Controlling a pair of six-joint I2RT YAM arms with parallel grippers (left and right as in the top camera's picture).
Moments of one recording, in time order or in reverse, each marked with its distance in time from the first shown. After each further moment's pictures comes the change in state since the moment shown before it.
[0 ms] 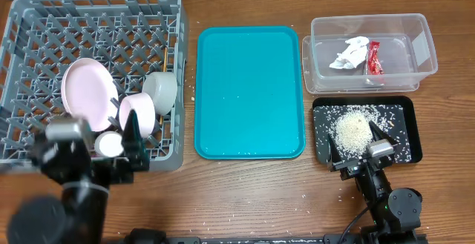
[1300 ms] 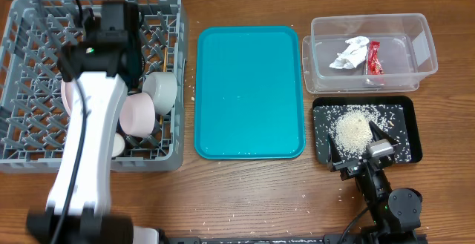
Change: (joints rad) left arm 0.057 1.029 0.499 -0.327 -0.731 0.031; right arm 0.000 0.000 0.000 -0.002 0.000 0.000
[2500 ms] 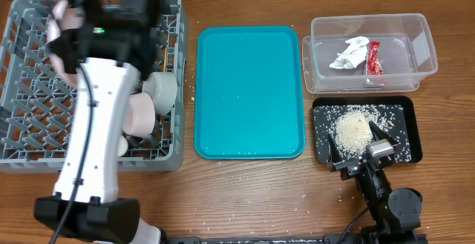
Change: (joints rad) left arm -0.054 0.150 0.252 -0.309 -0.396 -0.317; right arm 0.000 0.000 0.000 0.000 0.000 0.000
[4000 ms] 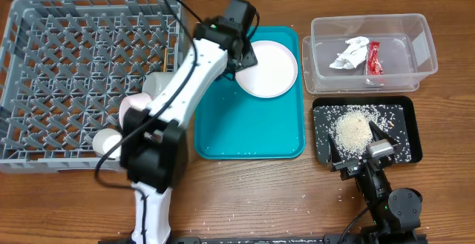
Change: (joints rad) left arm -0.320 0.433 -0.035 0.459 1.196 -0.391; right arm 0.000 0.000 0.000 0.000 0.000 0.000
